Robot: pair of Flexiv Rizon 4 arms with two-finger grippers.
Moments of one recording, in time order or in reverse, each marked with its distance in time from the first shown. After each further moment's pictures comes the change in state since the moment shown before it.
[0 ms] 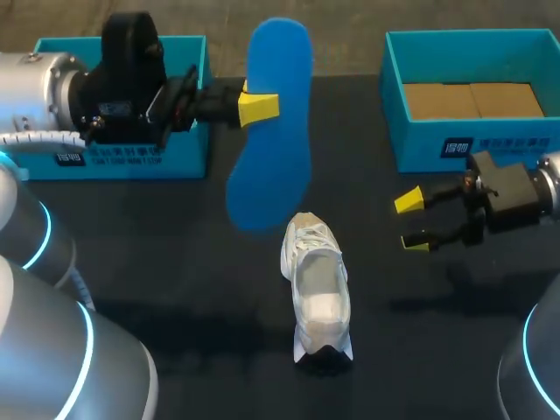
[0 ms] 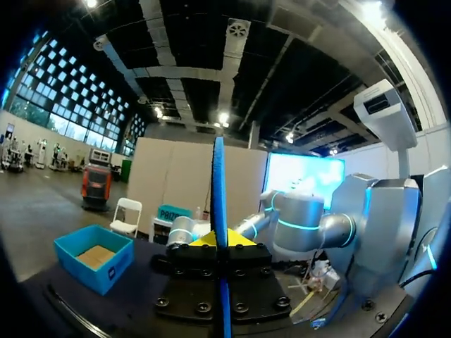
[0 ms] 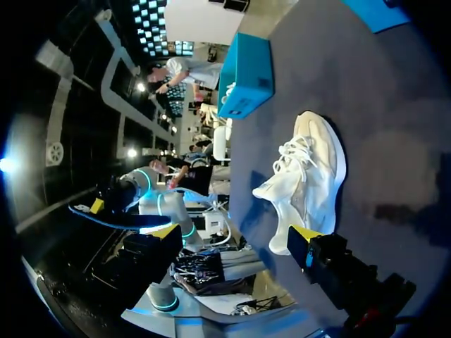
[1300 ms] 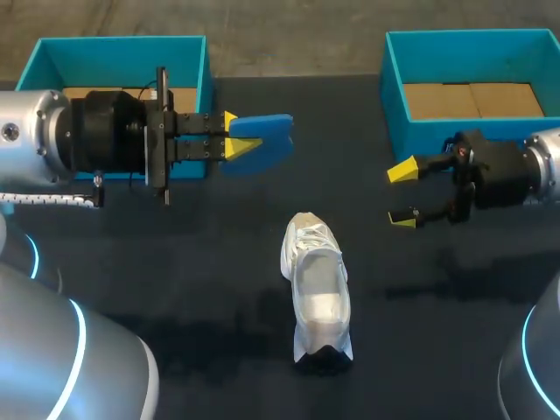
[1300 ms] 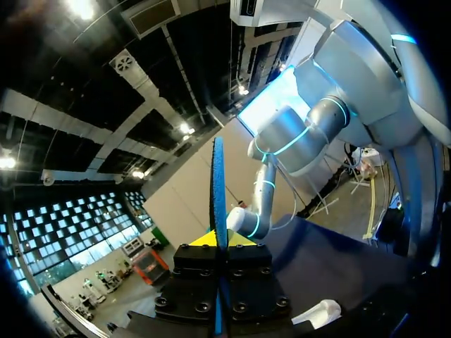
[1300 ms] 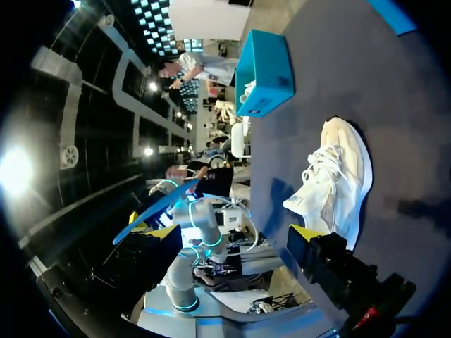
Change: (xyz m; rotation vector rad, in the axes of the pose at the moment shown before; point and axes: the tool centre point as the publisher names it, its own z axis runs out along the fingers) left arm -0.006 0.032 -0.020 -0.039 -0.049 0.835; right arm 0.034 0.025 0.004 0.036 0.112 0.018
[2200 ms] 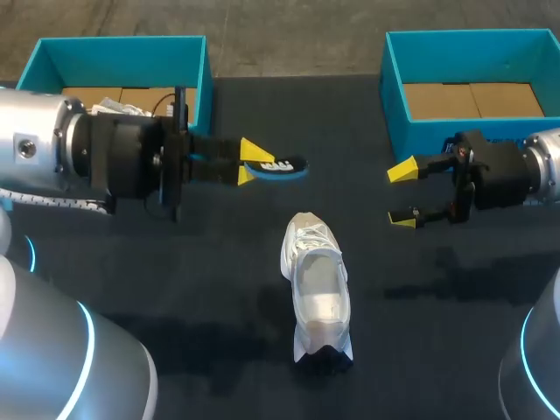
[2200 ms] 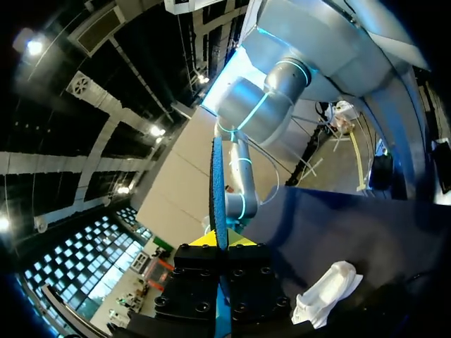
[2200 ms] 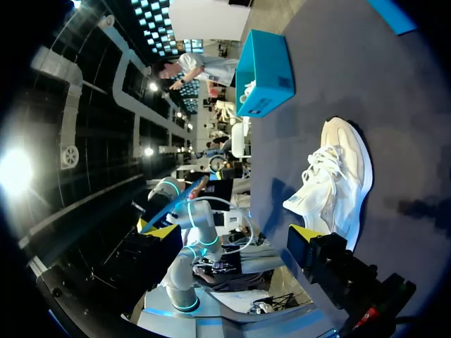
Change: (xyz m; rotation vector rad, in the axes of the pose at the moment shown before) left arm 0.024 0.020 0.010 -0.080 0.122 0.285; right arm 0.000 0.001 0.000 0.000 0.001 0.000
